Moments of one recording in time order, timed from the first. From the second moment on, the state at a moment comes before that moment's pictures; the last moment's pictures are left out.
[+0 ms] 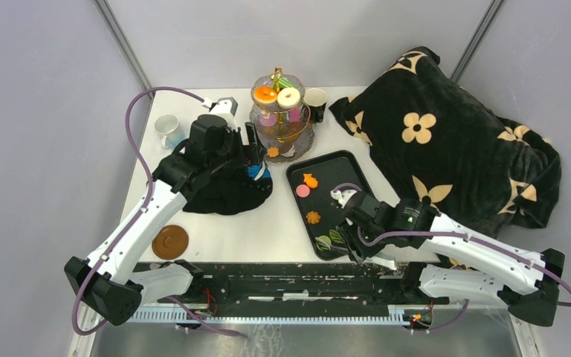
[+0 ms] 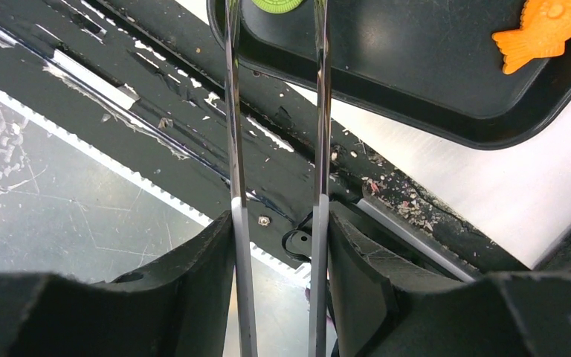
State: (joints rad) left arm -0.52 1.15 1.21 -0.58 -0.07 -0.43; right arm 1.06 0.98 0.95 -1.15 0.03 0.47
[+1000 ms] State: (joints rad) left arm -0.52 1.18 1.21 -0.60 -0.11 -0.38; right arm 1.06 1.10 0.96 -1.17 0.15 0.45
